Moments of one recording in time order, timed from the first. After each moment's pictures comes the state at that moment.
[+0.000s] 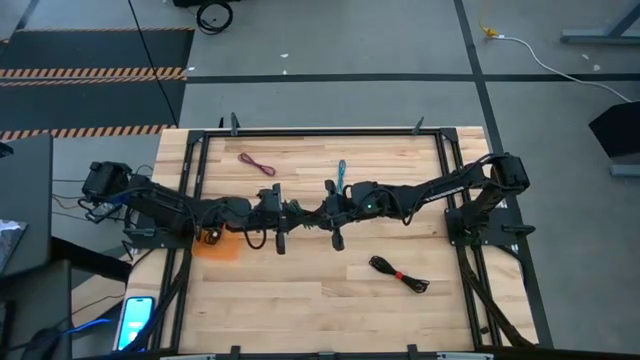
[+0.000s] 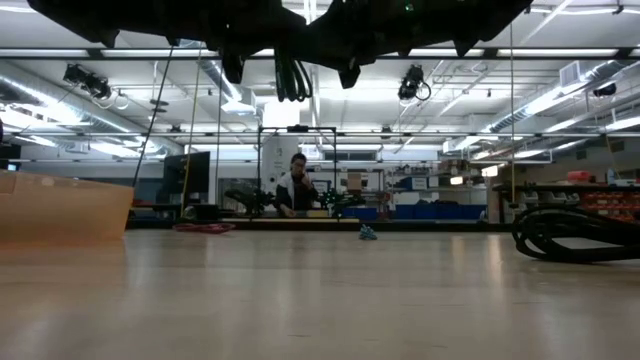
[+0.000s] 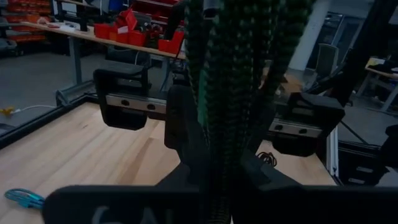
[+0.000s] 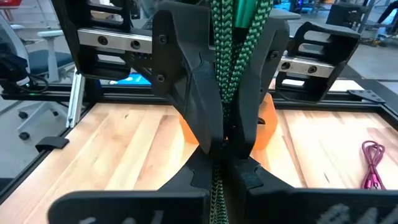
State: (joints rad) left arm -0.18 1.33 0.59 0.73 -0.32 -0.20; right arm 0.07 1.65 0.97 0.47 -0.04 0.01
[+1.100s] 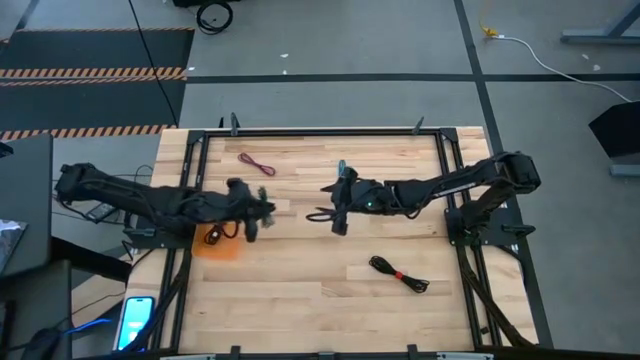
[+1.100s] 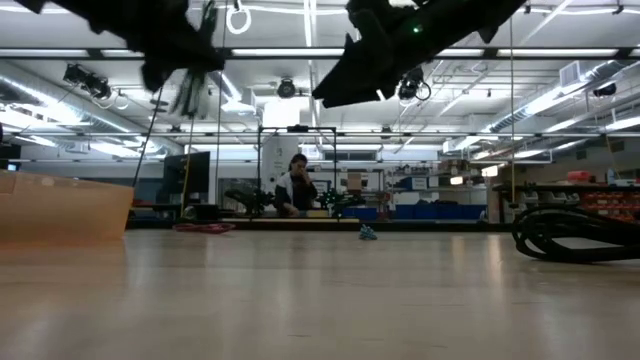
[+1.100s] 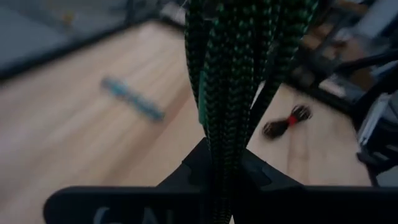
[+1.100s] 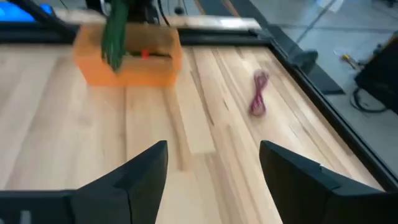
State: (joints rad) left arm -0.20 0.86 0.59 -0.15 -0.44 -0.57; right arm 0.04 1.56 0.97 0.12 0.32 0.01
